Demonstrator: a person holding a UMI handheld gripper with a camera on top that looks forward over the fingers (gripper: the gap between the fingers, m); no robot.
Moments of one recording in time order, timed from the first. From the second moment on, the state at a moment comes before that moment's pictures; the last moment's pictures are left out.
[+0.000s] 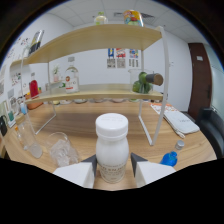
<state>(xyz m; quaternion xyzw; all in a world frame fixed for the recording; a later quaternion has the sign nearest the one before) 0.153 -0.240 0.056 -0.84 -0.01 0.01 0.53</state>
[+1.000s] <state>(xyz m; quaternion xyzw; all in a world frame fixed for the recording) 0.019 -0.357 0.136 -0.89 0.02 -0.01 0.45</state>
